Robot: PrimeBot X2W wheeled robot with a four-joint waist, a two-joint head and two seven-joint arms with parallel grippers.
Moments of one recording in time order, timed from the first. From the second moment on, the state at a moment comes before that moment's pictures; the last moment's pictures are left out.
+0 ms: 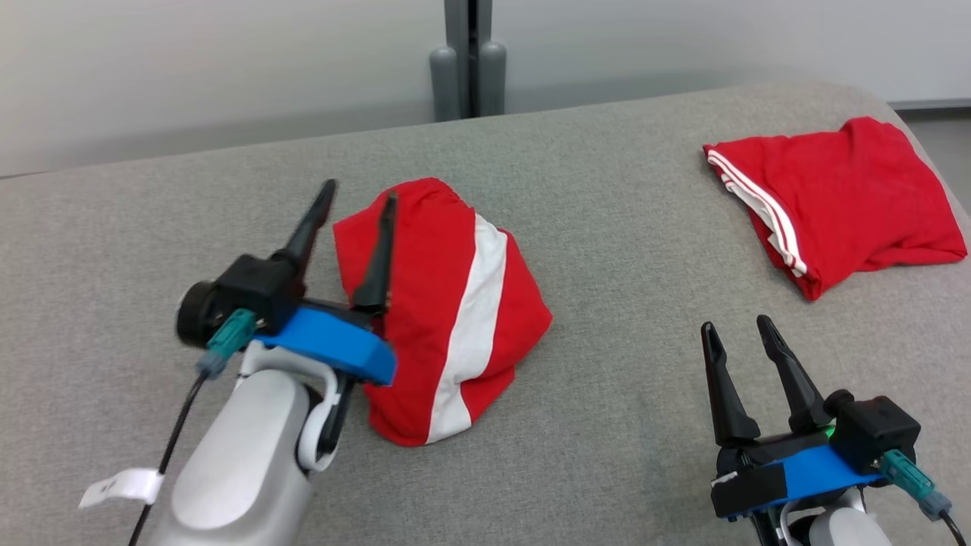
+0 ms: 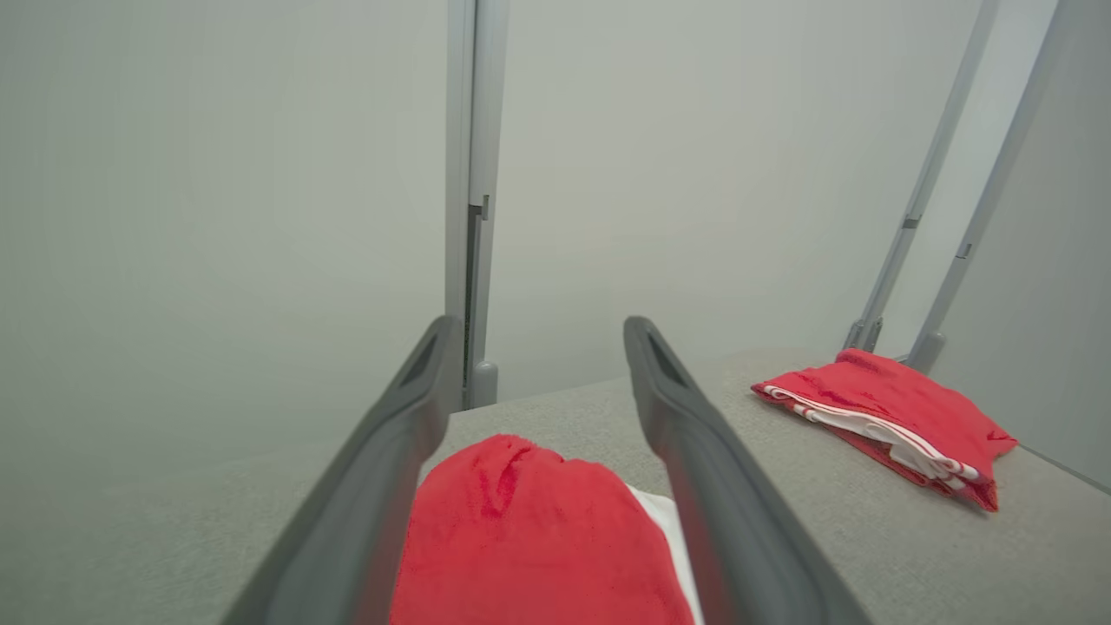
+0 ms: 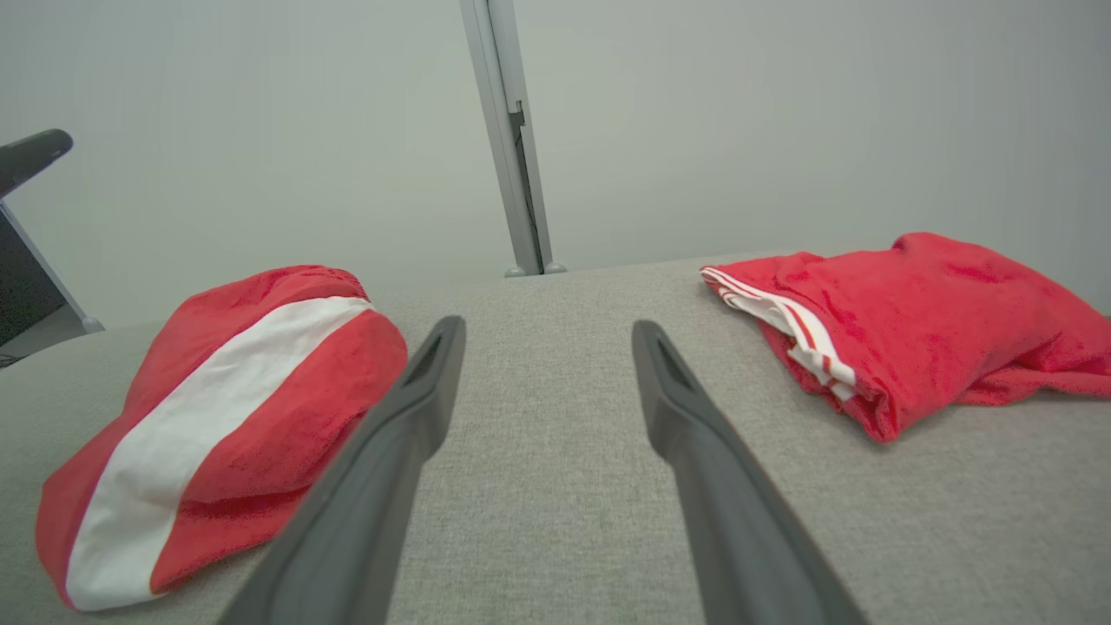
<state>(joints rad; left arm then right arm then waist) -0.51 0.15 -0.43 0.44 -0.41 -0.05 -0.26 -0.11 -0.05 0.07 0.18 0.21 0.13 -0.26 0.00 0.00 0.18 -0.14</state>
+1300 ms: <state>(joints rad) 0.01 0.18 -0.10 0.17 -0.24 0.03 -0.26 0.02 -0.06 -0.02 0.17 0.18 0.13 -0.25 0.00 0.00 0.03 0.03</state>
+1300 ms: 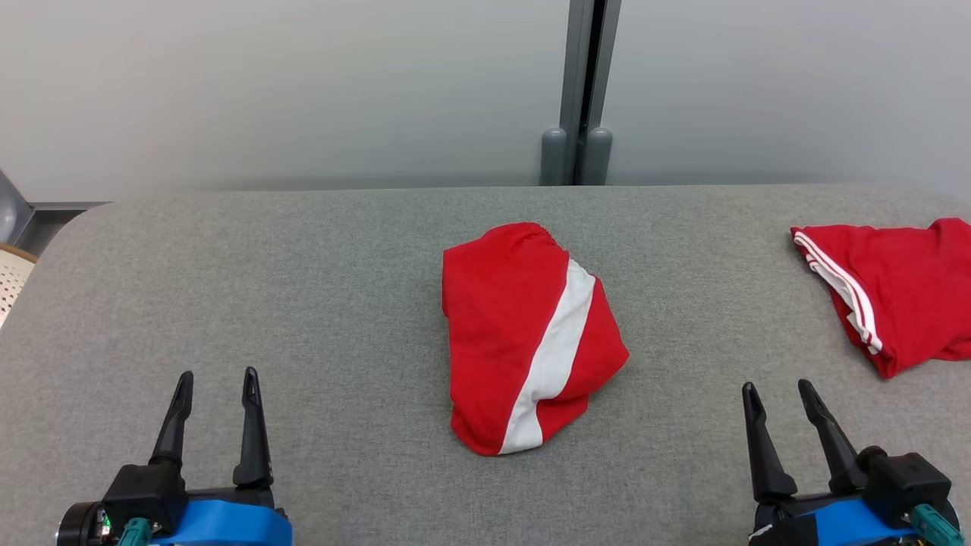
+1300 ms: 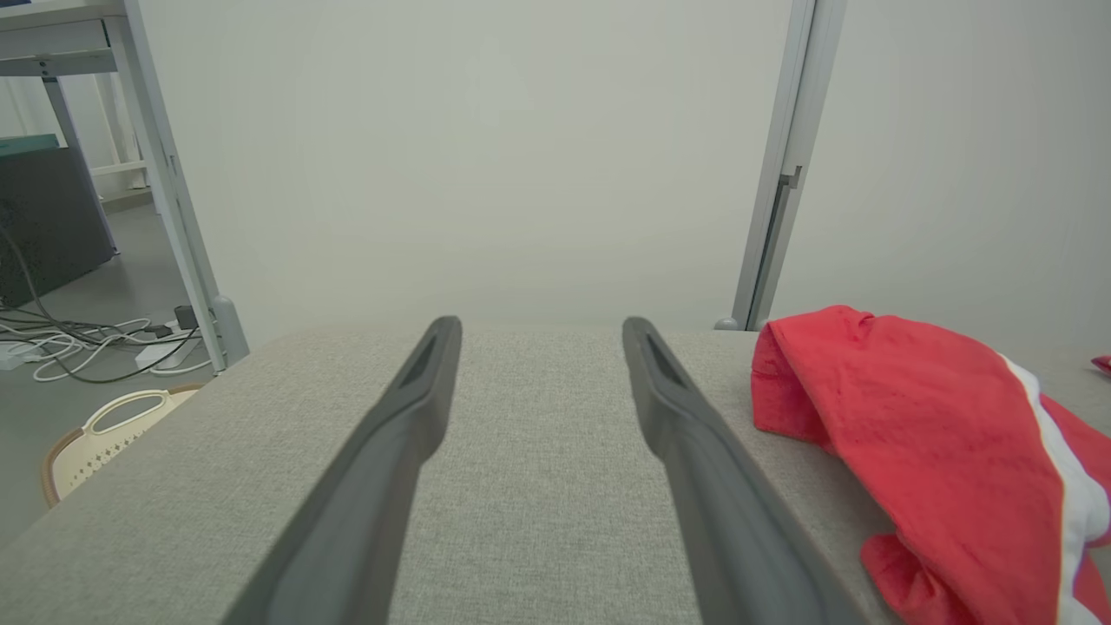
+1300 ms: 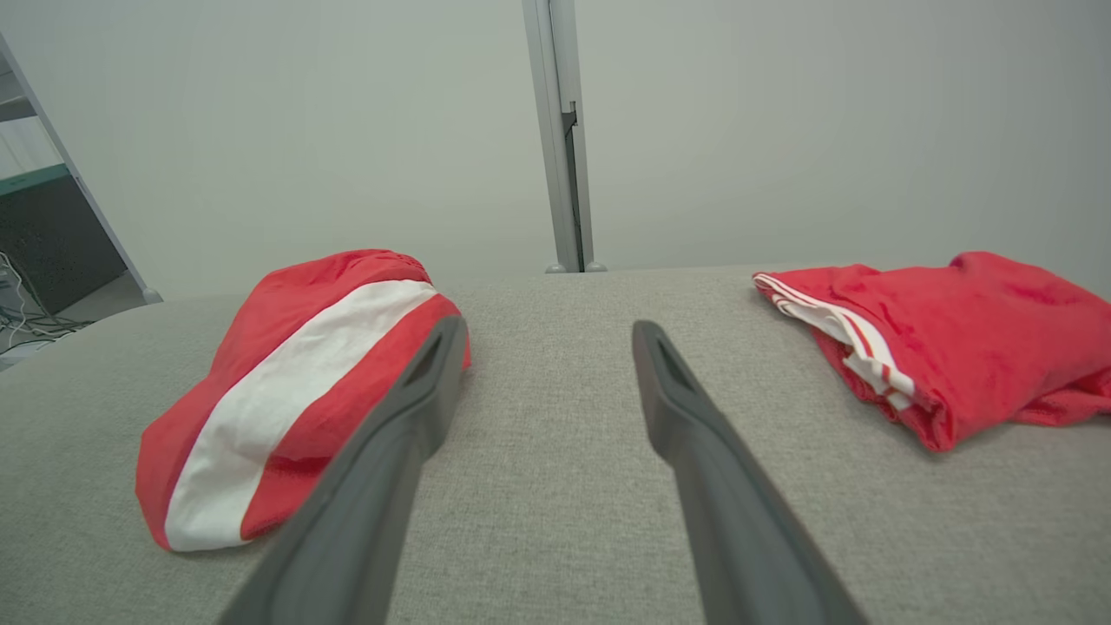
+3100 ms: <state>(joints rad) -0.06 0.12 -0.08 0.20 -0.19 -0.02 -0.26 -0.27 -0.11 0.05 0.19 0.20 0.13 -0.21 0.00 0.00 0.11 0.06</state>
